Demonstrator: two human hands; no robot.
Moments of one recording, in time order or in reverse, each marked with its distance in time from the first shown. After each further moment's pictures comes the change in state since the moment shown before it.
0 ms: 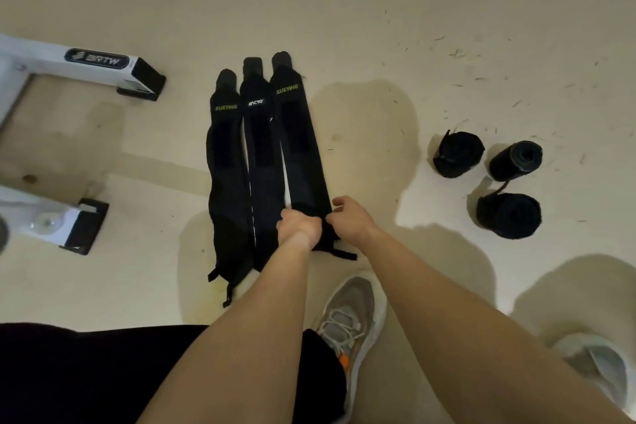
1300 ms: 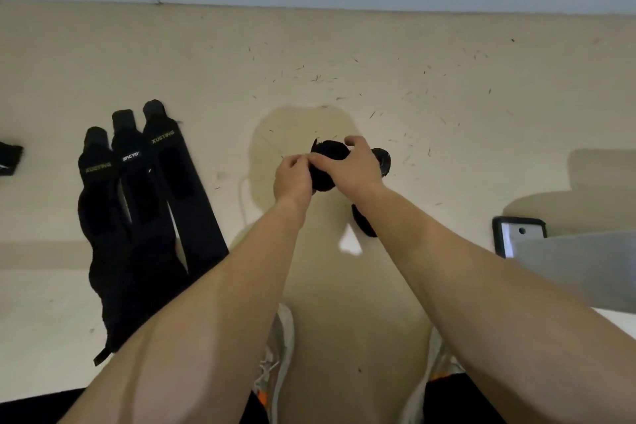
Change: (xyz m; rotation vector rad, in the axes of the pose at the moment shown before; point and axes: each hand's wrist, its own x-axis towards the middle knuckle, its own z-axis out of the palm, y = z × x) left_hand -0.126 0.163 0.103 -0.529 -0.320 0.409; right_hand -0.055 0.012 -0.217 0.298 0.553 -0.150
